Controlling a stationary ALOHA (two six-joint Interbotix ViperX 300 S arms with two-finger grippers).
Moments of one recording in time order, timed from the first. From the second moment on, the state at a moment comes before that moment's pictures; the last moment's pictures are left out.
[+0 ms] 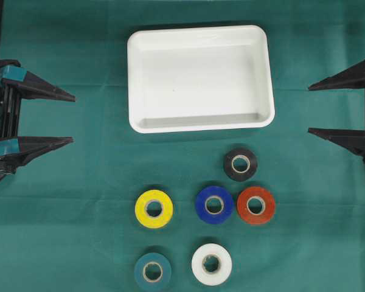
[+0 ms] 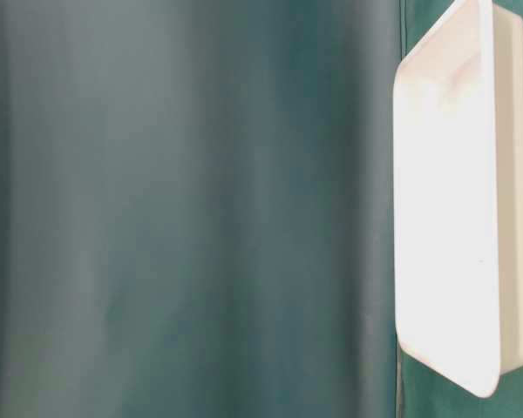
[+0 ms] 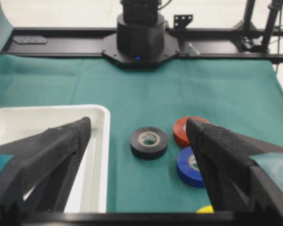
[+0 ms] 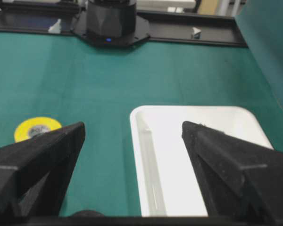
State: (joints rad) left arm 0.00 -0.94 1.14 0.00 -0.17 0.00; right arm -0.07 -0.96 1.14 0.00 -0.08 0.06
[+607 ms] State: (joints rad) left arm -0.25 -0.94 1.14 0.00 -0.14 0.00; right arm -0.07 -0.96 1.13 0.00 -0.08 0.06
